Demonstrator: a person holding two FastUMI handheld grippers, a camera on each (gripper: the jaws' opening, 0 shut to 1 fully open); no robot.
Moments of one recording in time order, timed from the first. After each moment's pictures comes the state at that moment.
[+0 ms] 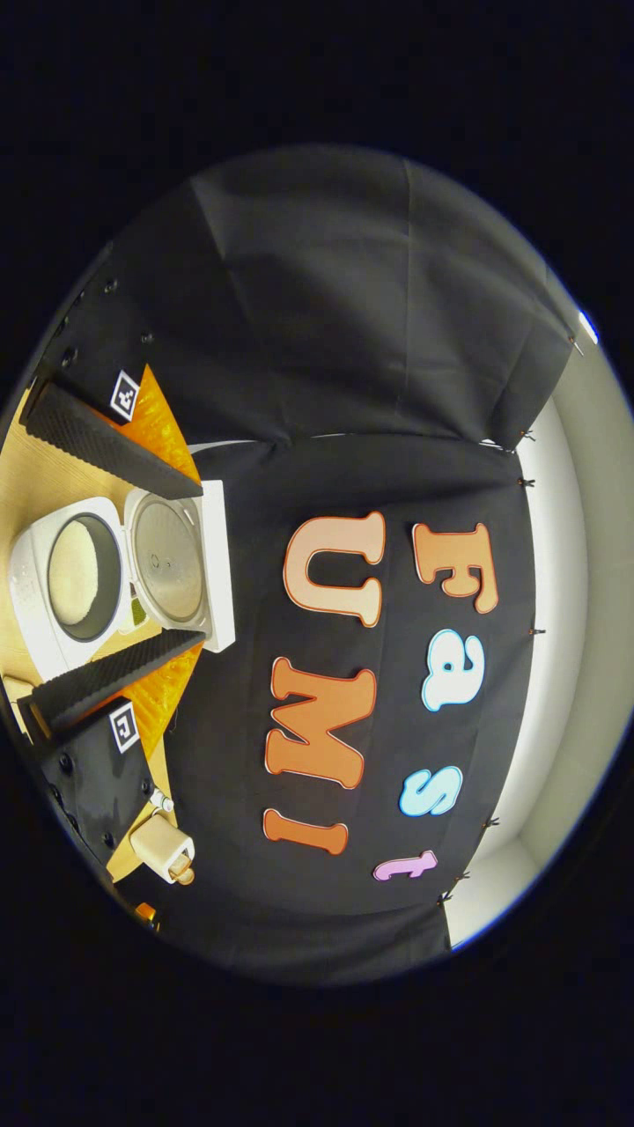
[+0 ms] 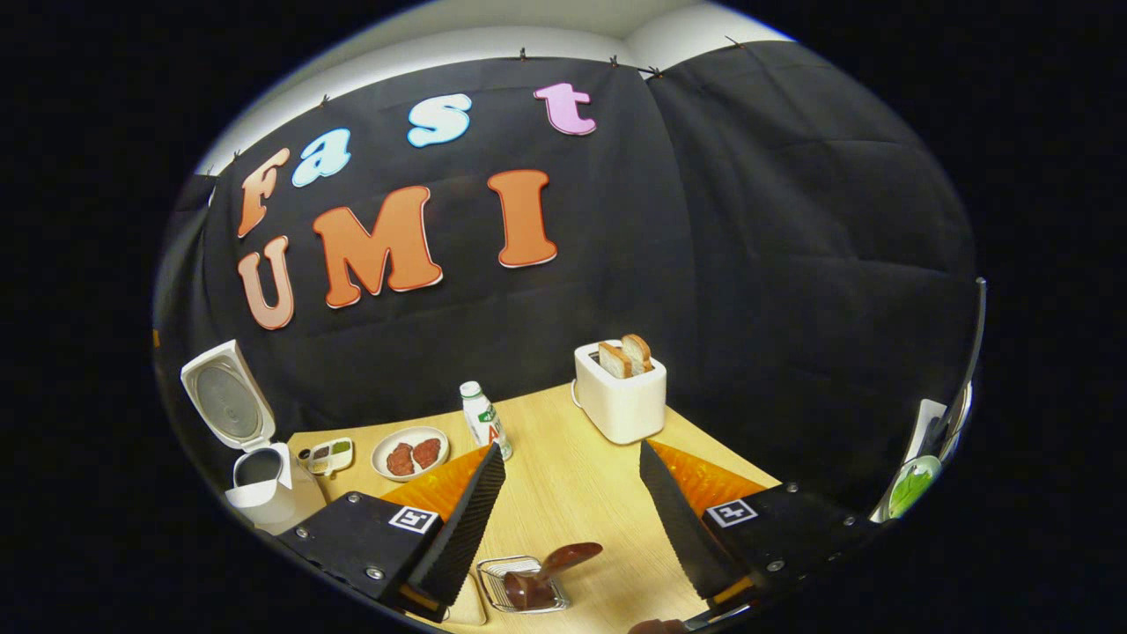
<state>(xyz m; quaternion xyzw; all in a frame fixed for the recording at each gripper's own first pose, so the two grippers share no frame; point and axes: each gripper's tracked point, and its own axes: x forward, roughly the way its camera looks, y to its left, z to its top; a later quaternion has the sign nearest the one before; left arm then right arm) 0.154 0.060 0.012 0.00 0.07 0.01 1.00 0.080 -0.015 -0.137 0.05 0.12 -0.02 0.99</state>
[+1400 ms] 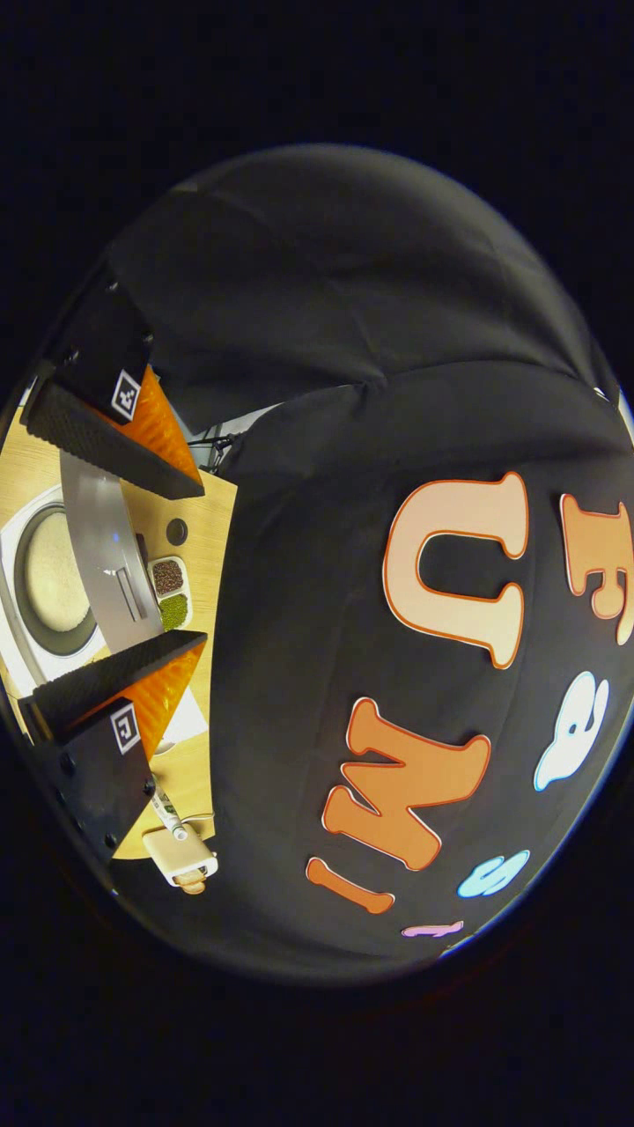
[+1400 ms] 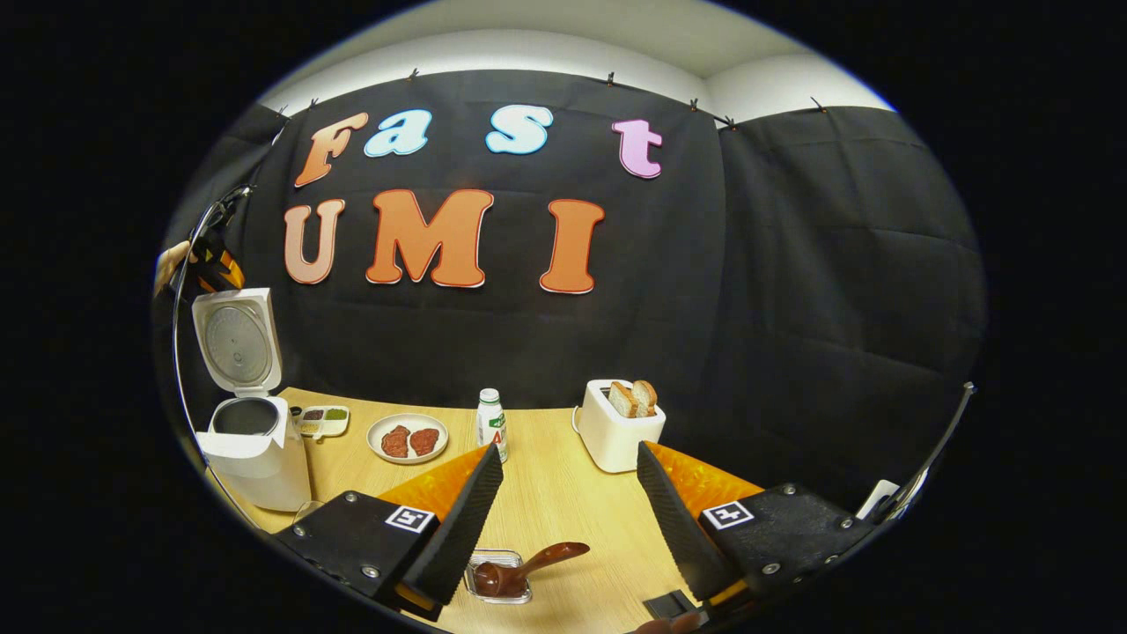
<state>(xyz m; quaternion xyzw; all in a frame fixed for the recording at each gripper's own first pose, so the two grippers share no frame) 0.368 0.077 -0.071 -0.02 0.30 -0.02 0.95 0.054 0.005 -0.110 -0.06 0.10 0.00 0.99</state>
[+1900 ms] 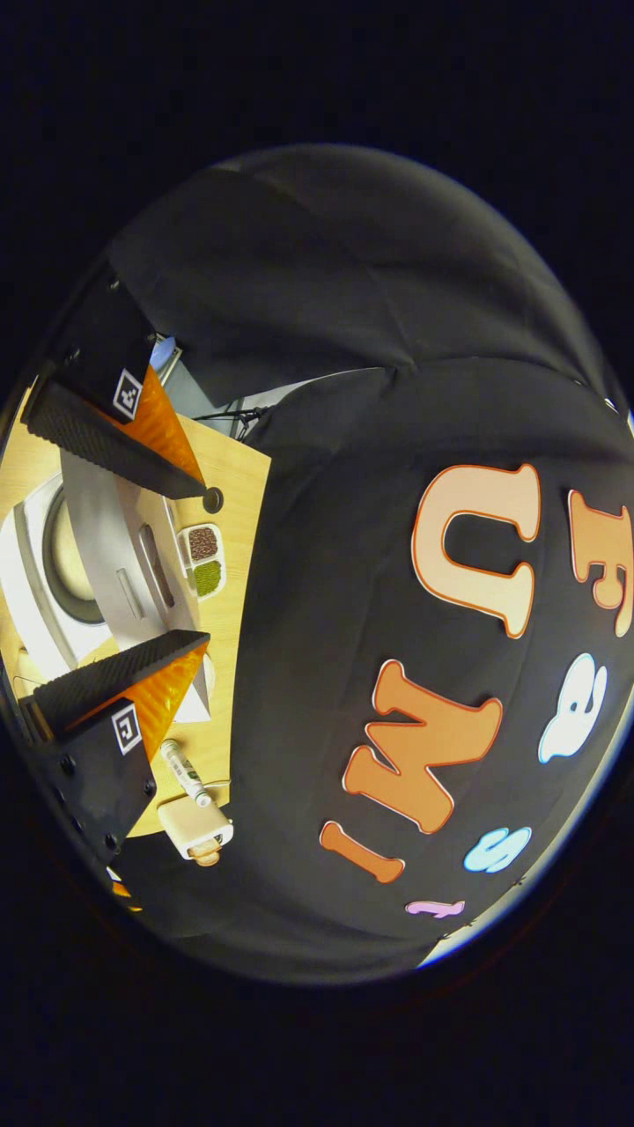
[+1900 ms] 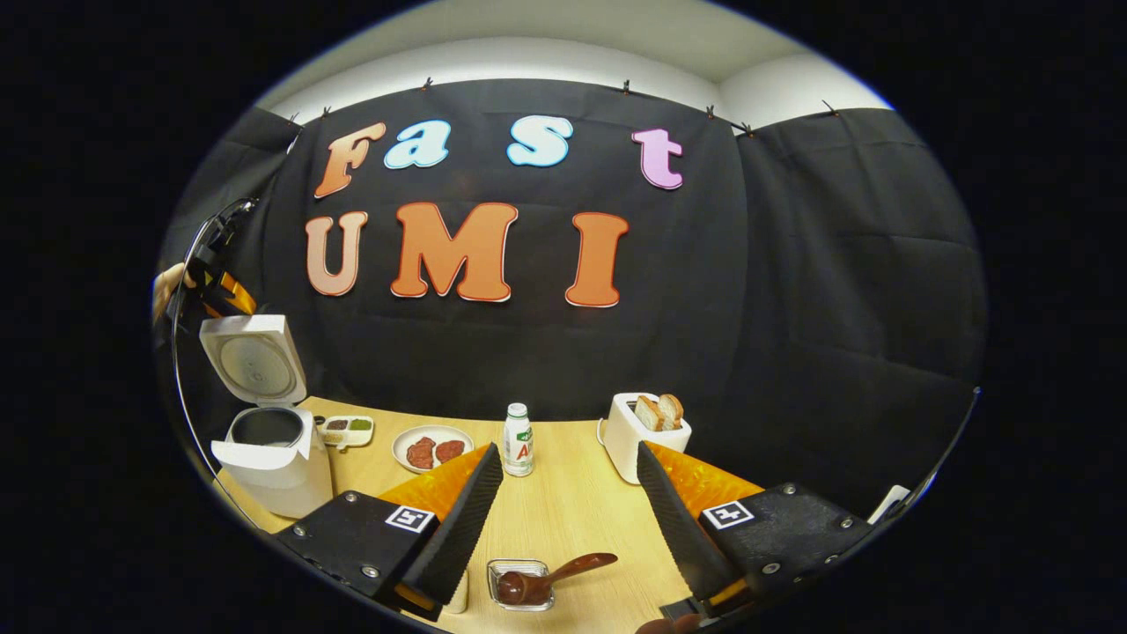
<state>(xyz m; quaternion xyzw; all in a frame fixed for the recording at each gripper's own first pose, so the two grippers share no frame) 0.281 0.043 -0.102 -0.04 0.32 -0.05 0.95 0.048 0.037 -0.095 -0.06 0.07 0.05 0.99</state>
